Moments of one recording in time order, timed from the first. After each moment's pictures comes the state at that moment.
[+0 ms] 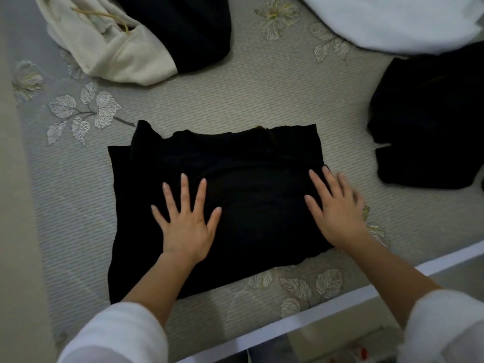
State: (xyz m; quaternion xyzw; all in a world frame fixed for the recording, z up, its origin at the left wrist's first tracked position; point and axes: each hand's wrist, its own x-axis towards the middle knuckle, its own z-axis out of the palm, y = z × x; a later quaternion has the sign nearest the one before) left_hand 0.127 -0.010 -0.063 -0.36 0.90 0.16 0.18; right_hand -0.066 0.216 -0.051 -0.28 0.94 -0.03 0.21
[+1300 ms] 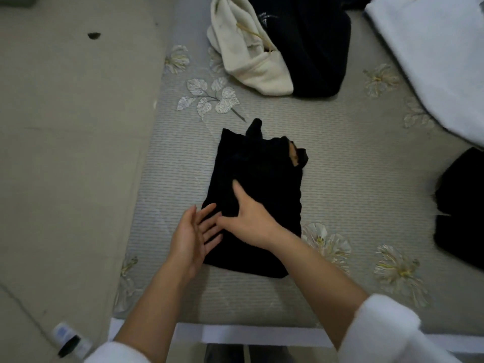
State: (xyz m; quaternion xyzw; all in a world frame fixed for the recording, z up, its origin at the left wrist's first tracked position) left_hand 0.252 -0.040 0.005 -0.57 0.21 0.78 -0.14; right_hand 0.117 0.002 0.033 -0.35 0.72 -0.25 0.54
